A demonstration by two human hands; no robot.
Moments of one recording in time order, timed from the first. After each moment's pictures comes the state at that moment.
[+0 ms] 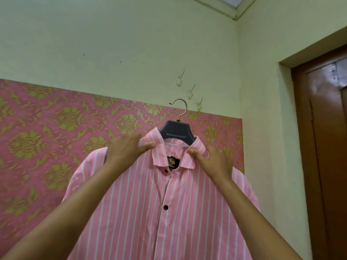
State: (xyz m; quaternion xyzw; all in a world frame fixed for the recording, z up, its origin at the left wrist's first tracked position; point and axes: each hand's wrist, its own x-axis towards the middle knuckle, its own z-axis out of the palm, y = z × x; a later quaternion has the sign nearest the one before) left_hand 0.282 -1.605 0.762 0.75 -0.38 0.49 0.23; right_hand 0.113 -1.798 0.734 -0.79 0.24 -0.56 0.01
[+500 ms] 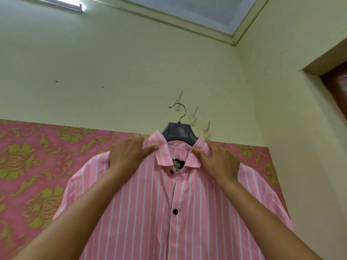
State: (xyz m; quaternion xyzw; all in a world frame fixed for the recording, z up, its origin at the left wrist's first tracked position) left_hand 0.389 -1.756 0.875 0.73 -0.31 0.56 0.24; right_hand 0.247 -1.955 0.851 -0.71 0.22 -0.66 -0.09
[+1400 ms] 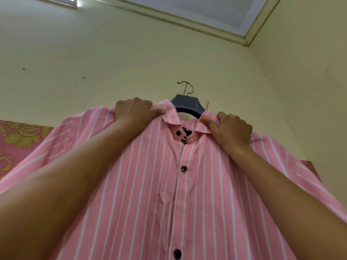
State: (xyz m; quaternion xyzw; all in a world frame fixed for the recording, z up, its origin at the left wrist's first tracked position) left_hand 0.444 -1.833 1.019 0.66 -0.23 0.70 0.15; right_hand 0.324 -2.038 0.988 -0.63 0.19 -0.73 -0.17
